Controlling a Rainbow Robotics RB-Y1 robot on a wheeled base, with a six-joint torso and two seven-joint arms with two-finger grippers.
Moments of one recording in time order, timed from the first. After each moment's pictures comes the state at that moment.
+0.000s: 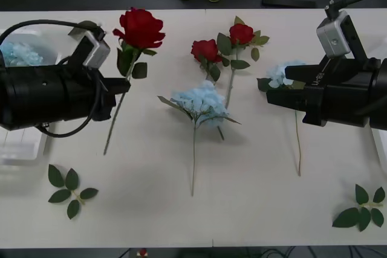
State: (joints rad) right arm -0.08 -1.18 0.07 -2.38 -1.42 0.71 1.70; left arm -0.19 0.32 0.22 -2.14 1.15 1.40 -2.26
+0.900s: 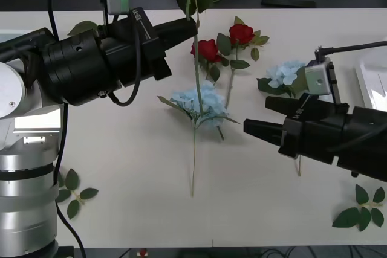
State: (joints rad) right arm 0.01 -1.19 0.34 -2.37 -1.47 0.33 1.76; left arm -0.31 0.08 0.13 -2.02 1.50 1.16 -2.39
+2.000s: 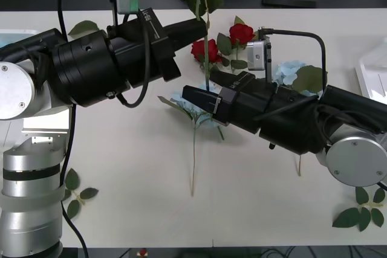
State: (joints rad) right arm -0.38 -0.91 0.72 -2.09 -1.45 0.09 1.76; left arm -0.31 0.07 0.09 -2.02 1.50 1.14 -2.36
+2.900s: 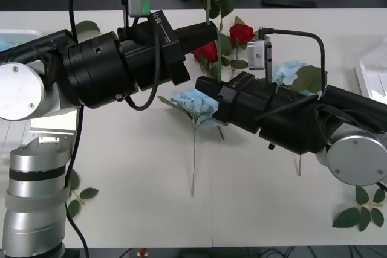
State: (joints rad) right arm -0.38 -0.91 0.72 -2.09 -1.48 0.09 1.76; left arm -0.31 0.07 0.04 -2.02 1.50 1.12 -2.36
